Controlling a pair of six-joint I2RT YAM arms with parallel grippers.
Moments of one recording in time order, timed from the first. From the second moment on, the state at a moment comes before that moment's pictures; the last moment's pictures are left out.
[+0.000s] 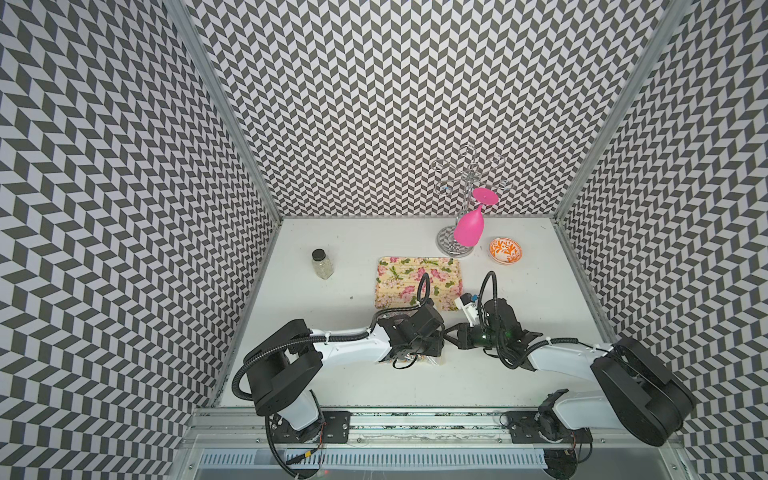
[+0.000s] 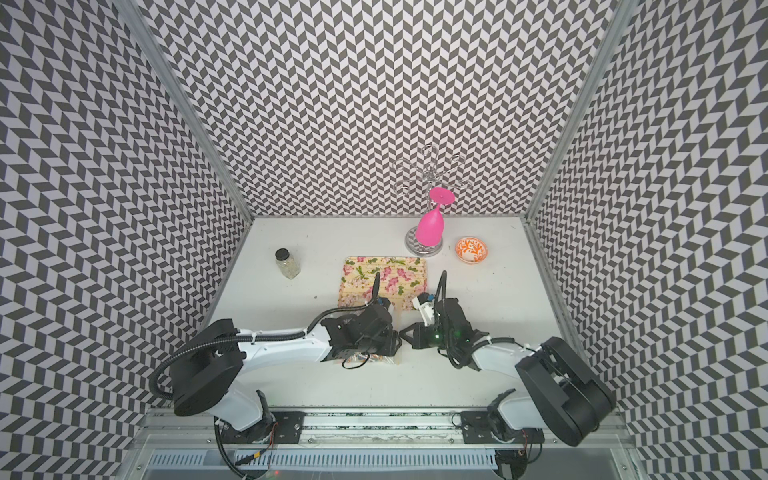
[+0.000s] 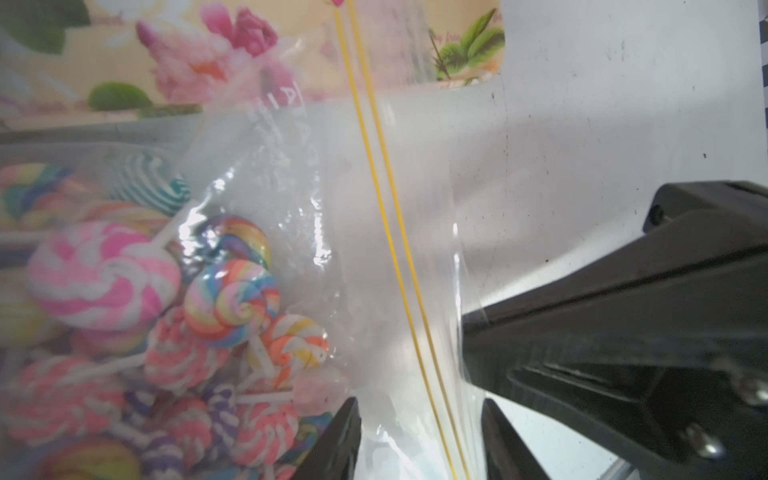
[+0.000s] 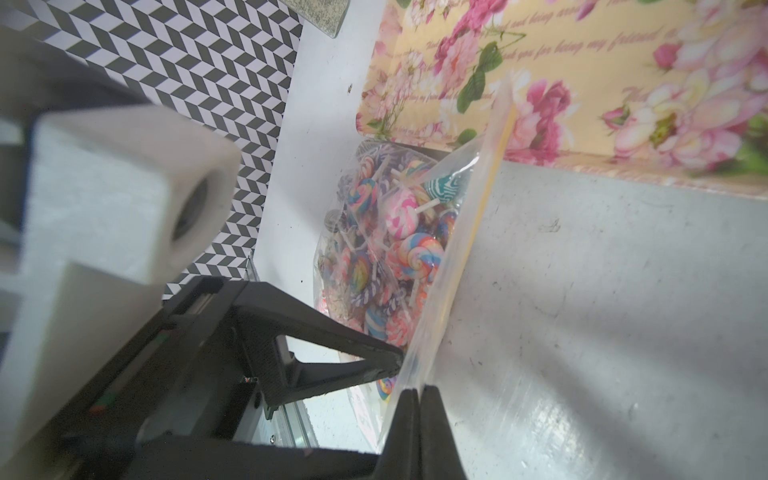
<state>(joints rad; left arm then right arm) -1.04 1.60 0.86 -0.19 -0.01 -0.79 0.57 1.37 0.37 0.36 -0.59 0.62</state>
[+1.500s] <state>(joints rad) -1.05 1.63 0.89 -0.19 -0.02 -0.80 0.58 1.35 0.37 0.31 -0.53 0.61</state>
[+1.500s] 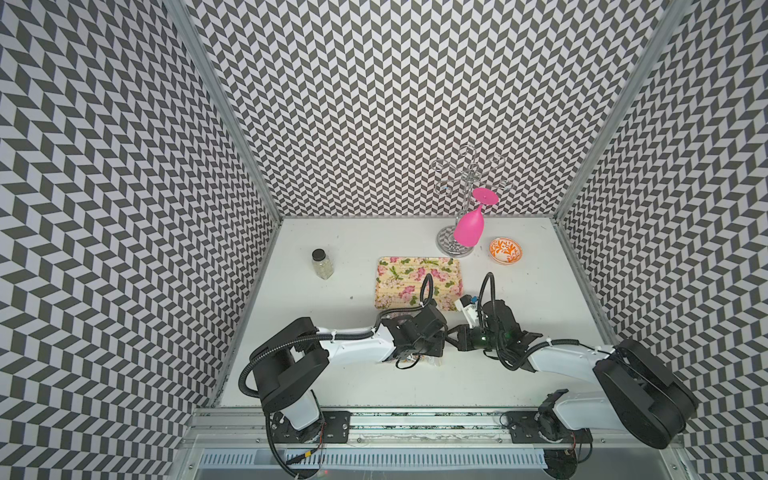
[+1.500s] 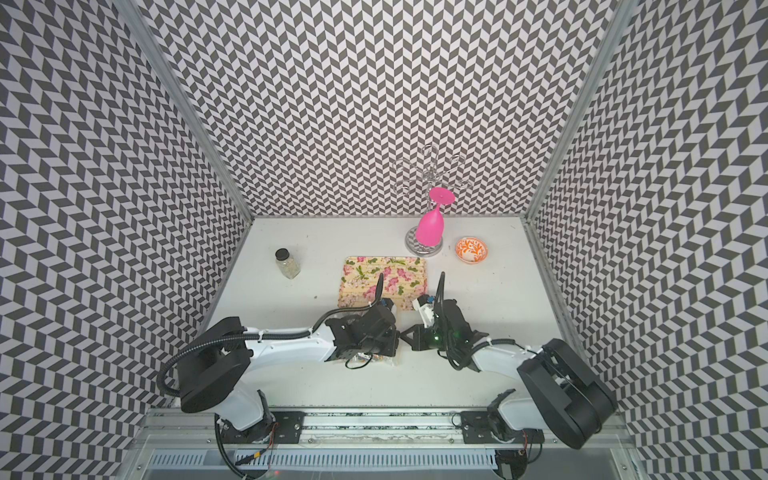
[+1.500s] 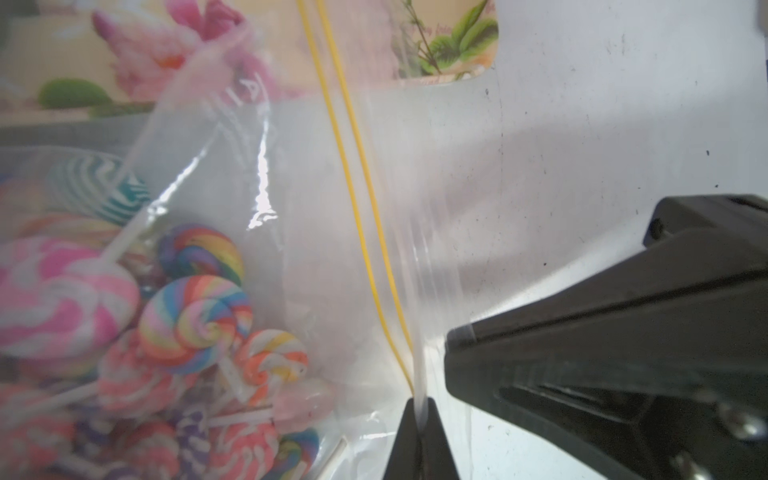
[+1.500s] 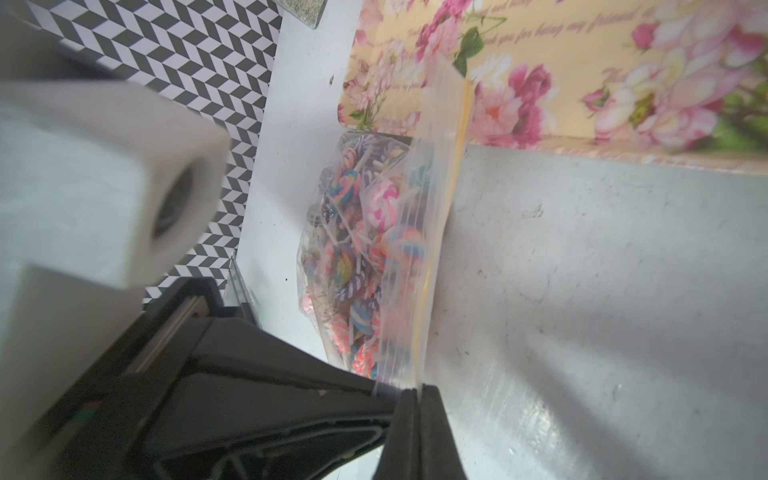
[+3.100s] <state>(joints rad) -1.07 1.67 0.90 -0.17 -0.16 -0.82 0.63 1.21 0.41 0.16 -0.44 0.61</state>
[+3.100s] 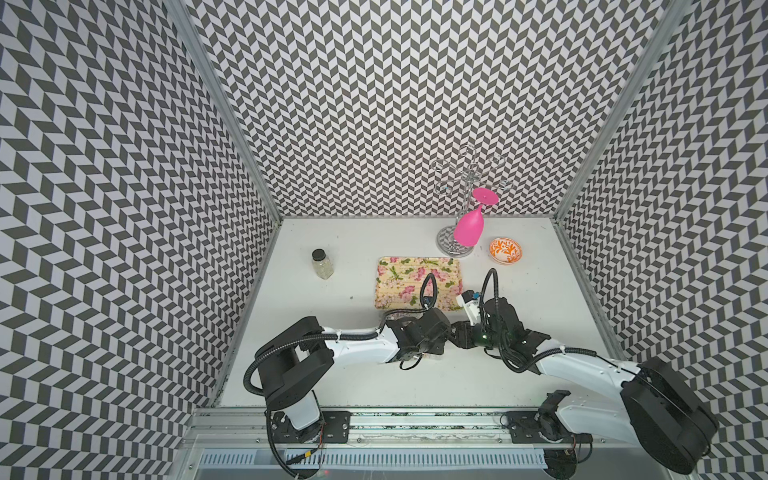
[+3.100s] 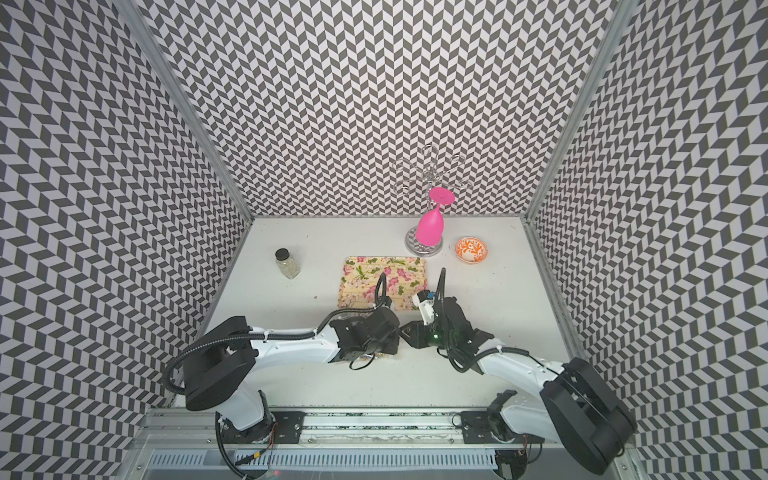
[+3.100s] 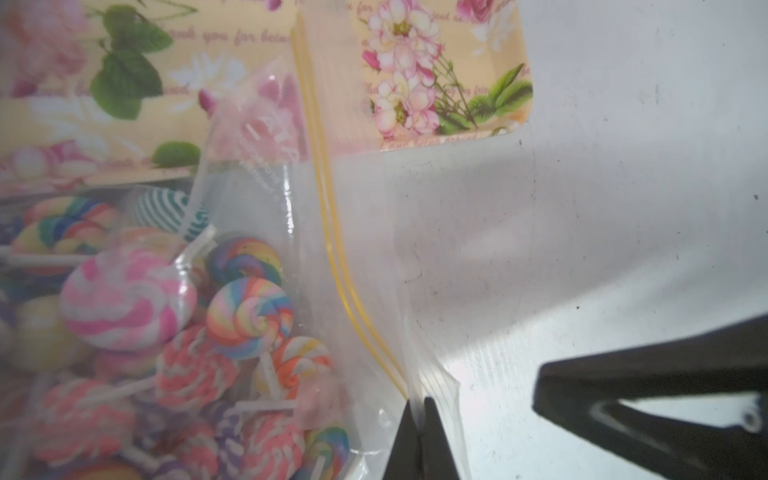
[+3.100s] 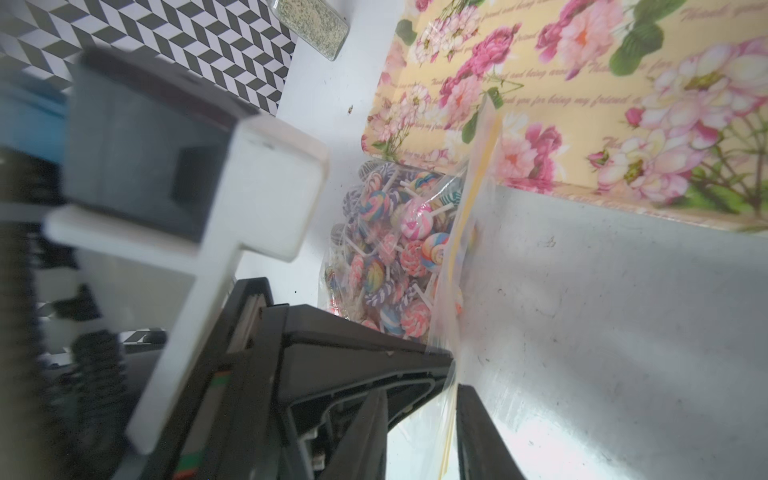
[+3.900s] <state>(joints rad) -1.07 1.68 0.89 -0.15 -0.16 -0.80 0.63 1.38 0.46 0.17 -0.46 0.58</state>
